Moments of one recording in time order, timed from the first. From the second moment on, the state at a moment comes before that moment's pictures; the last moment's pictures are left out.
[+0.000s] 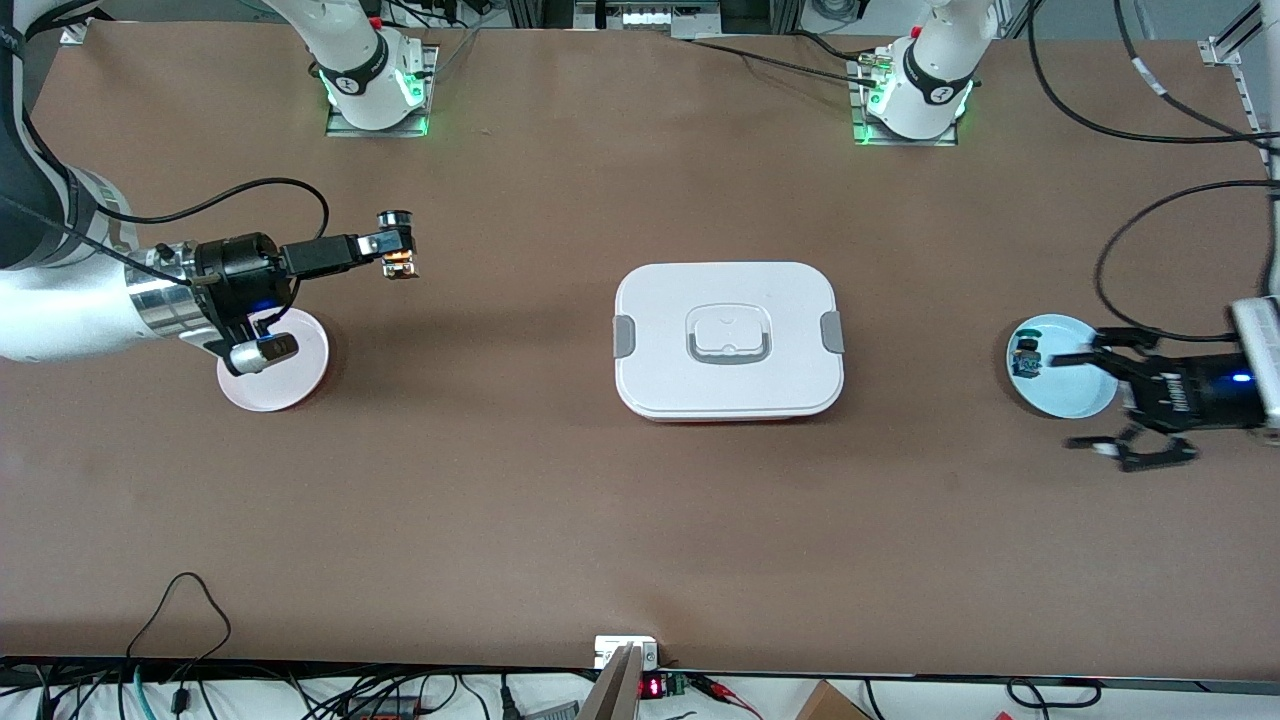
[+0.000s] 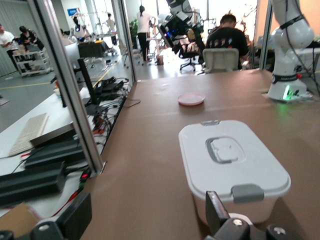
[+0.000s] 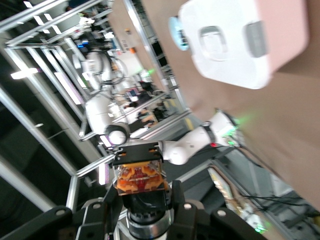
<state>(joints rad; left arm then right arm) 0.43 0.60 -0.12 -1.26 -1.03 1.49 2.07 0.02 0.33 -0.03 -1.66 1.24 1.32 0.01</state>
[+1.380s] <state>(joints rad) 0.10 0.13 0.04 -1.41 -0.16 1.63 0.66 0.00 0.29 -0.02 -1.87 -0.10 1.84 -0.85</state>
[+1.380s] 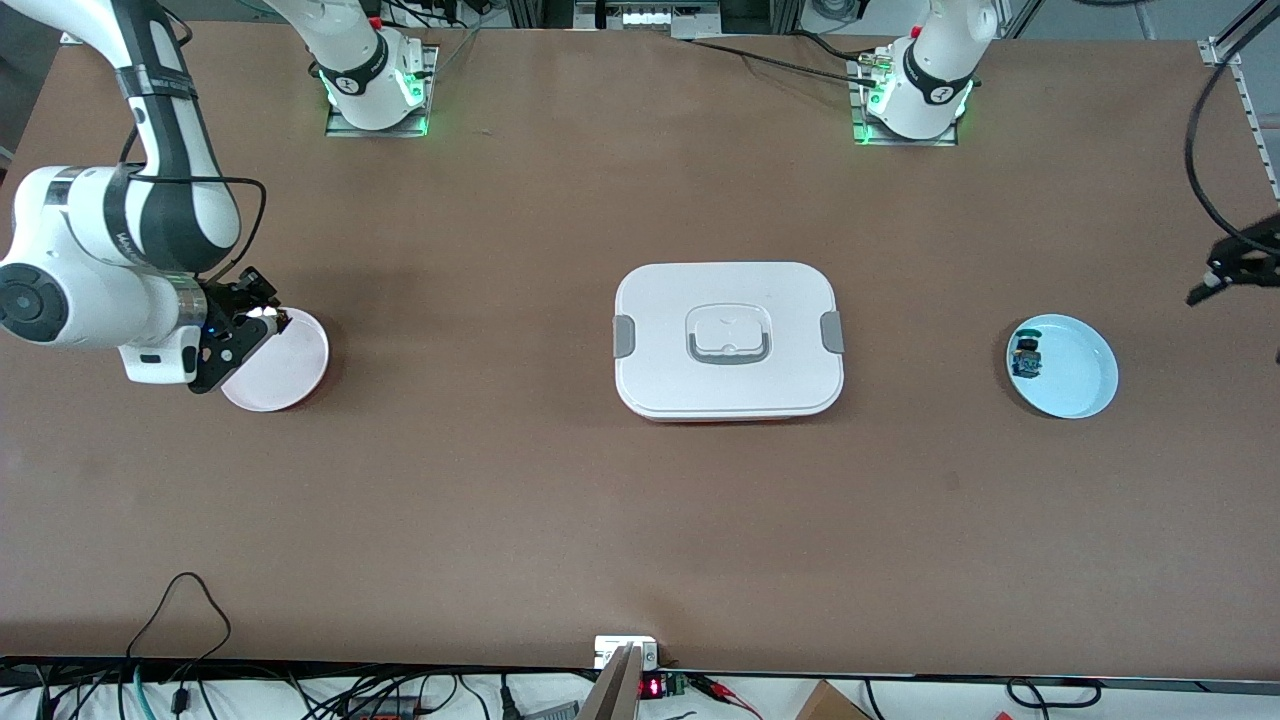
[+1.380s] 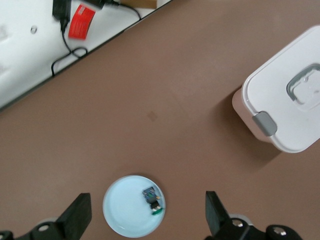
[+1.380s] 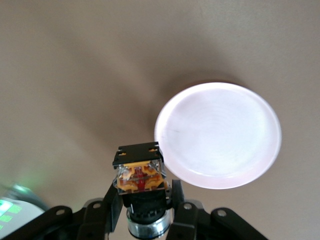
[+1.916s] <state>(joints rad) 0.04 -0.09 0.01 -1.69 -0.02 1.63 0.12 -0.07 0.29 -0.03 -2.09 -0.13 2.29 -1.26</state>
